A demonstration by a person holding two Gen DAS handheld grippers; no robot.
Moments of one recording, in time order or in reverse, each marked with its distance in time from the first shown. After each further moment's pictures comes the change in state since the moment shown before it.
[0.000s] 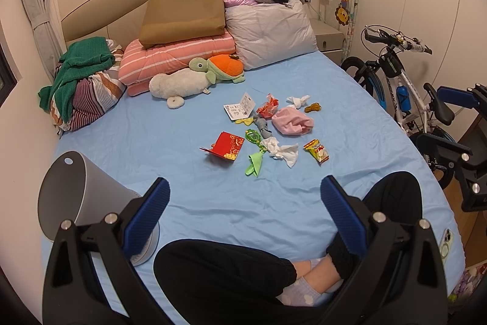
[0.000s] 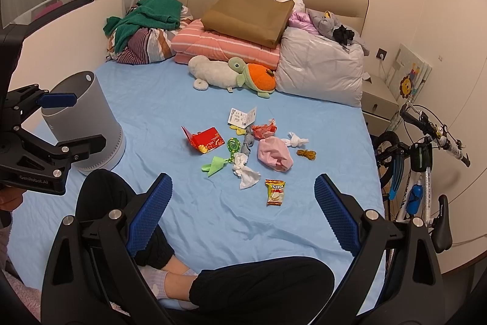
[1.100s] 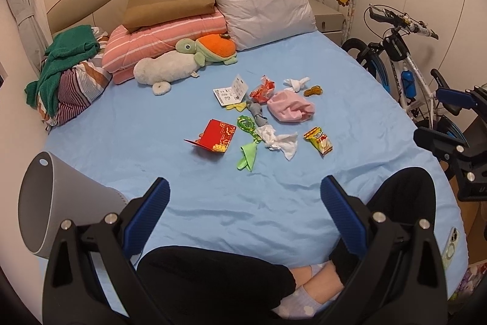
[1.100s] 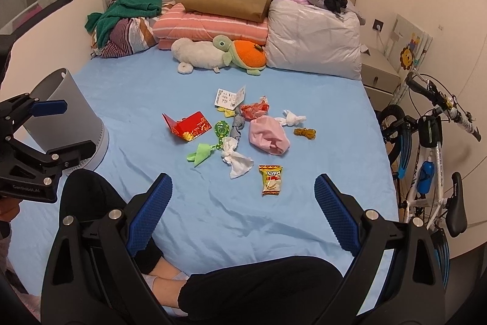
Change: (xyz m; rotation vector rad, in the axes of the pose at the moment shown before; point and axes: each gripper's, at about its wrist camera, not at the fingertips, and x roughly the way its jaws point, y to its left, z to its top) left arm 0.076 -0.016 0.004 0.020 0.091 -0.017; right arm 0.082 -0.041 -0.022 0.091 0.079 0.001
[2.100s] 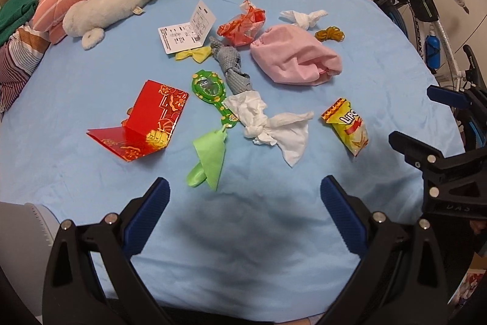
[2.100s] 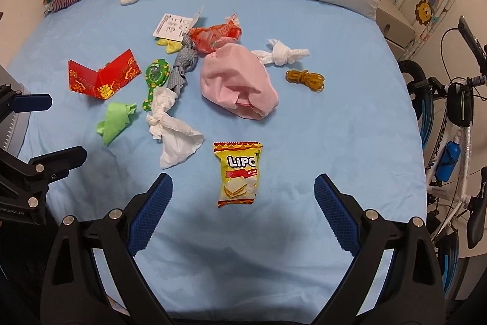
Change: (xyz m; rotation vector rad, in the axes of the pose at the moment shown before) left arm 0.259 -0.029 0.020 -0.001 0.282 -0.097; right arm 0.255 -0.060 -0.027 -0.002 0.281 -0.064
